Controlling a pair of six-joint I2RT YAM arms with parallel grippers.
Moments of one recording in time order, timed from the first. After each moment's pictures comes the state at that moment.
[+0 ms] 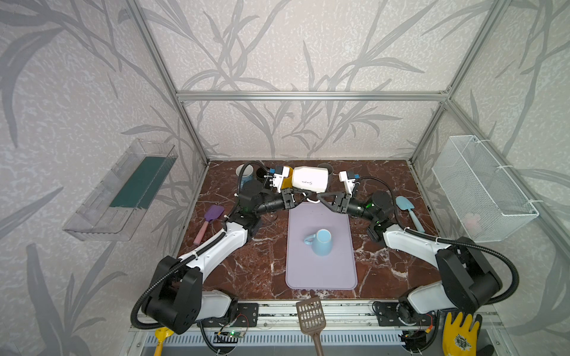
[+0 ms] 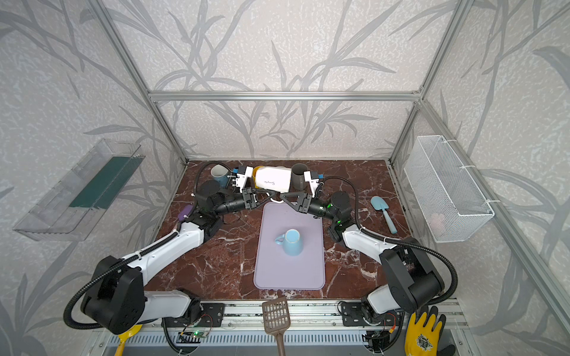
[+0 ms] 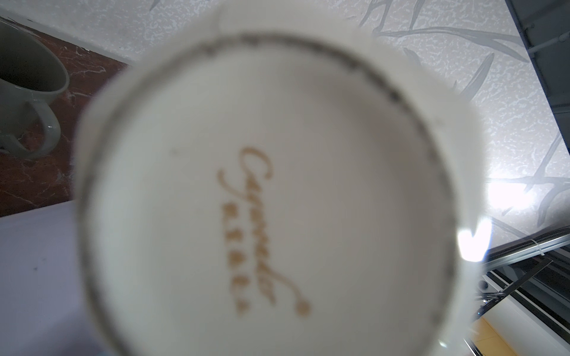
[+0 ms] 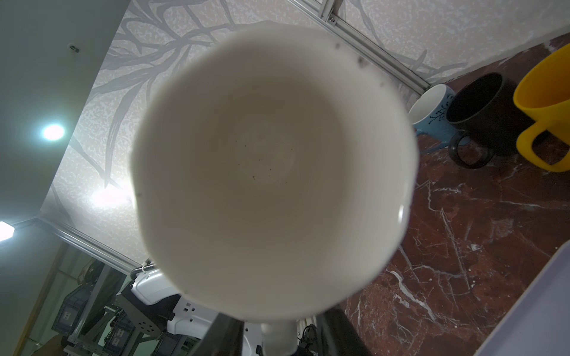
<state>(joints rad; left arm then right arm) -0.40 1.33 0.82 0.53 0.85 -1.00 0.49 1.47 0.71 1.00 -0.79 1.19</state>
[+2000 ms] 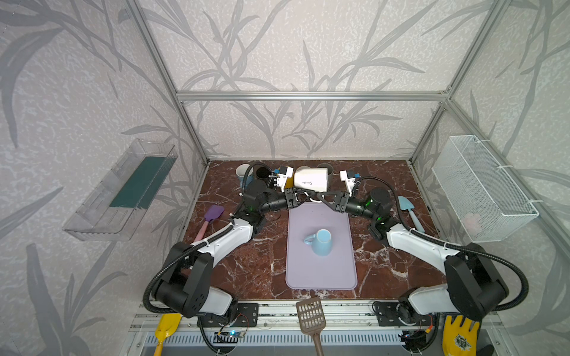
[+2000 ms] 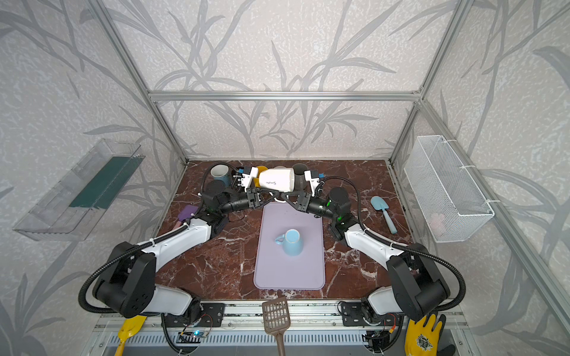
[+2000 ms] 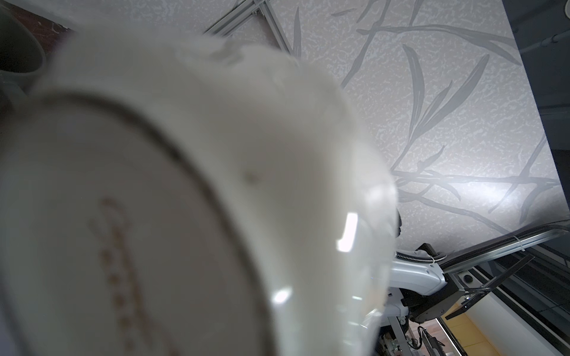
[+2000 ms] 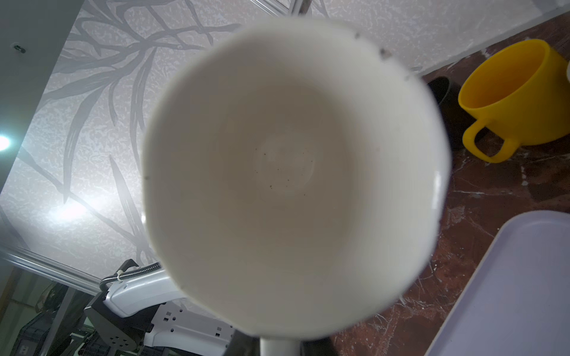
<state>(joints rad) -0.40 1.44 0.82 0.65 0.90 -1.06 0.49 1.41 0.75 0.74 -0.73 1.09</state>
